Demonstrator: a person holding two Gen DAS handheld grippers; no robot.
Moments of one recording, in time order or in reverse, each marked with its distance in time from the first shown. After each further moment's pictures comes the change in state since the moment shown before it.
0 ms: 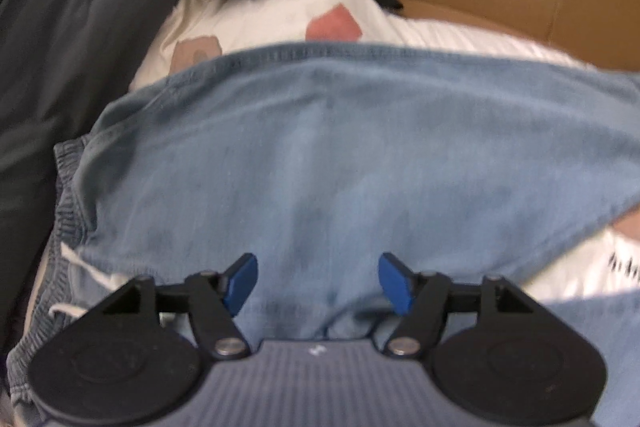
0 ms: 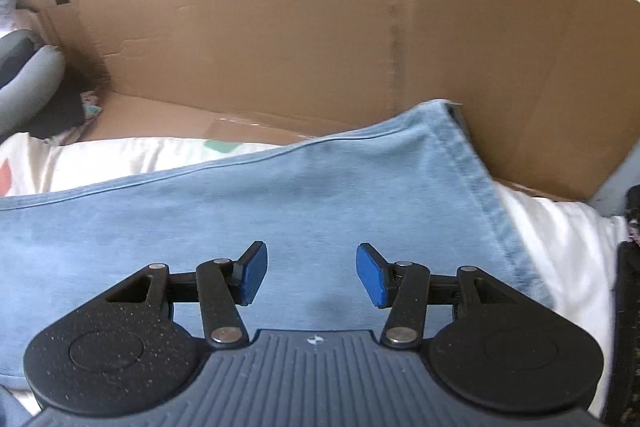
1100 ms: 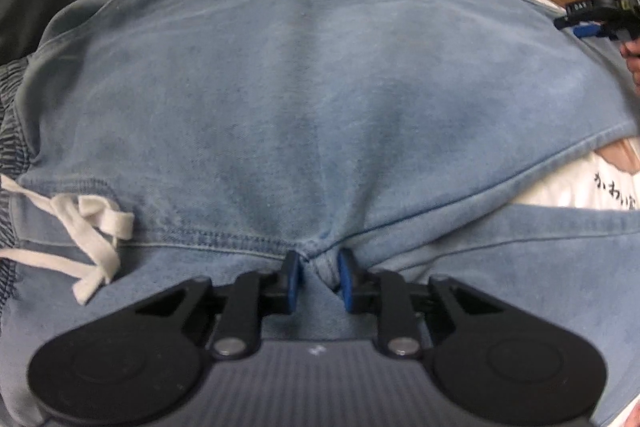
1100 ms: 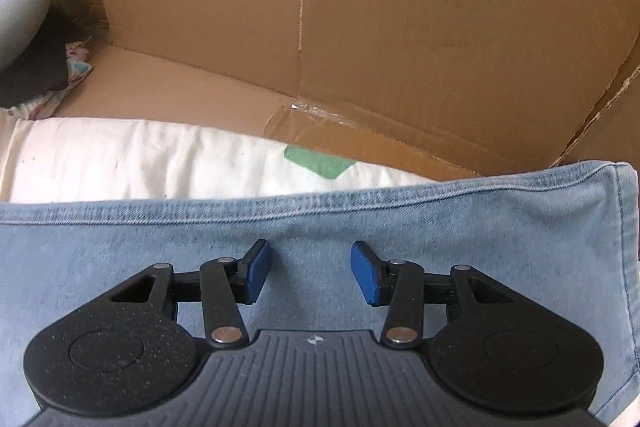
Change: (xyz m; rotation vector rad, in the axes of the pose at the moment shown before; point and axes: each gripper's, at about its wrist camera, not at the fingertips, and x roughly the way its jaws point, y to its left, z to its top) left arm 0.031 0.031 -0.033 0.020 0.171 -0.188; right arm 0.105 0.106 0.043 -0.105 0.087 -0.086
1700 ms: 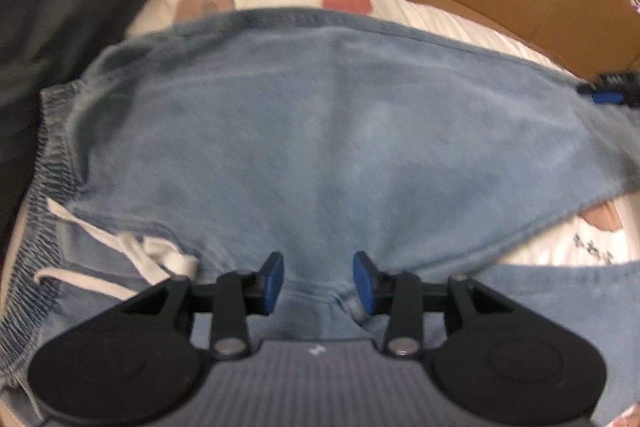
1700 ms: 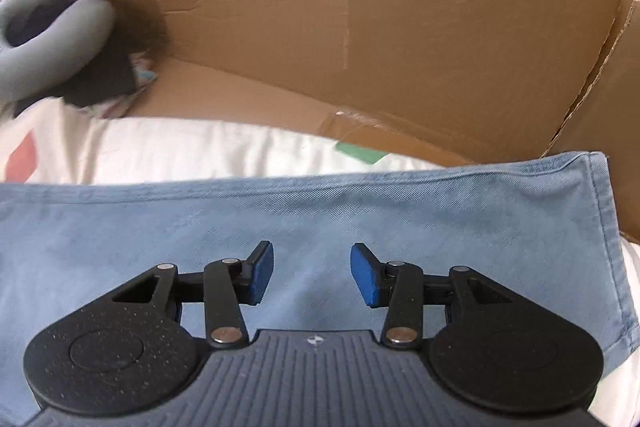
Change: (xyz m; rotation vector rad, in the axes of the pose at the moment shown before) left arm -0.043 0.032 0.022 -0.086 -0.092 0.020; right arm -0.073 0.010 -0.020 -0.018 -0.022 0.118
